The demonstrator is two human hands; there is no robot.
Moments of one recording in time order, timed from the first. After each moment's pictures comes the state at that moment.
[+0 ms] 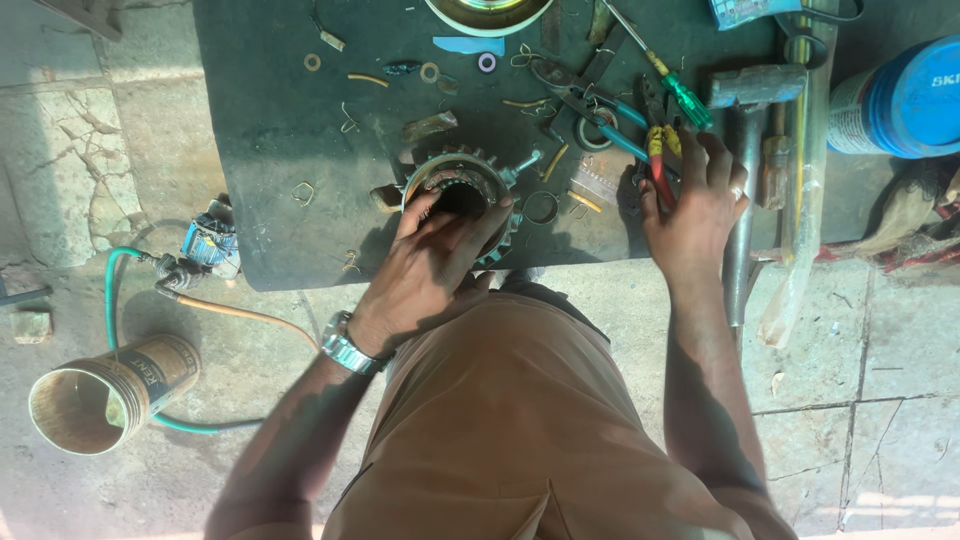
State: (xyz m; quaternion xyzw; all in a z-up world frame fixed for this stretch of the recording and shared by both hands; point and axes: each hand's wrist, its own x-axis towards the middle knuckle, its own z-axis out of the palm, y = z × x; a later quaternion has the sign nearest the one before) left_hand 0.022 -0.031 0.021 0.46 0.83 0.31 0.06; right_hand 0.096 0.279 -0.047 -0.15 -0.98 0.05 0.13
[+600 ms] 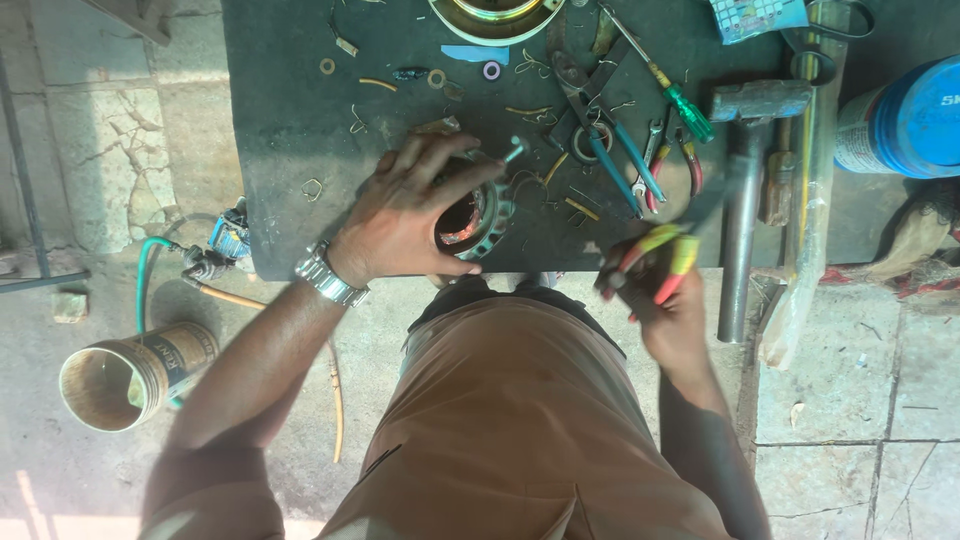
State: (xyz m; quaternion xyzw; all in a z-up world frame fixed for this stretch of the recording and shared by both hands) left_hand -0.033 -0.022 0.022 0.46 0.87 0.17 0.09; right_hand 0.162 0.249 -0.026 -0.13 -0.66 0.74 0.02
